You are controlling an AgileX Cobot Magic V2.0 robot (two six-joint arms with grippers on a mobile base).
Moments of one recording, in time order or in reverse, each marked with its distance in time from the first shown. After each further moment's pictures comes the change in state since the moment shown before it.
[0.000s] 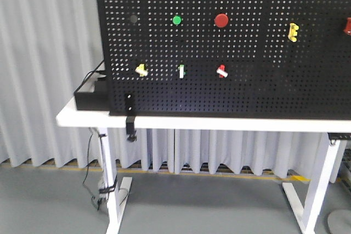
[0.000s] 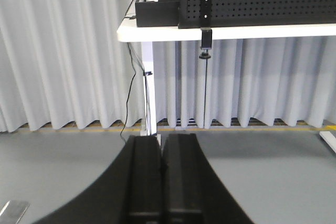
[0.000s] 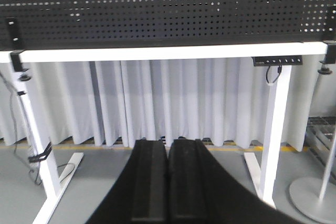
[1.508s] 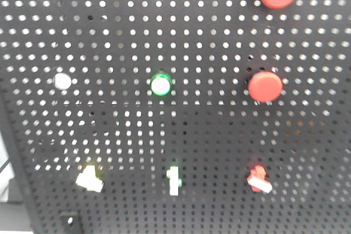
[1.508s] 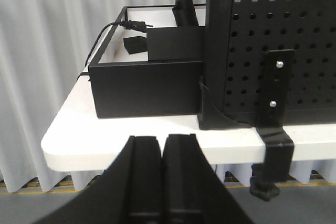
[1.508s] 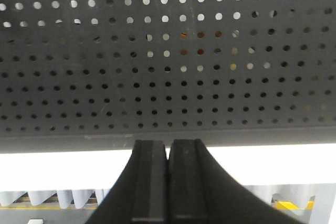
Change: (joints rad) left arm 0.000 0.000 0.000 0.000 0.000 0.000; right arm 0.000 0.000 0.000 0.000 0.000 0.000
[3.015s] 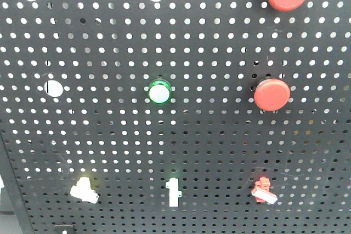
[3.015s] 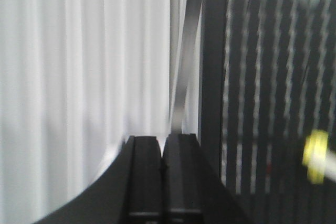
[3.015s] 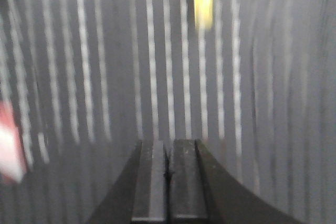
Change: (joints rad) left arm 0.000 0.003 -0.232 0.018 -0.195 -0.046; right arm 0.000 0.016 -0.172 -0.022 -0.294 0.020
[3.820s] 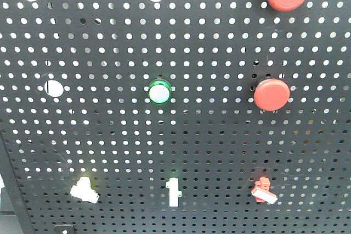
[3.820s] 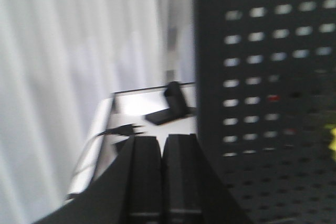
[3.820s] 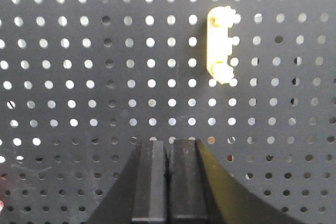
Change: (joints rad) left arm -0.100 0.549 -0.227 0.048 0.021 0.063; right arm 0.001 0.382 -0.226 -0.028 0.095 0.003
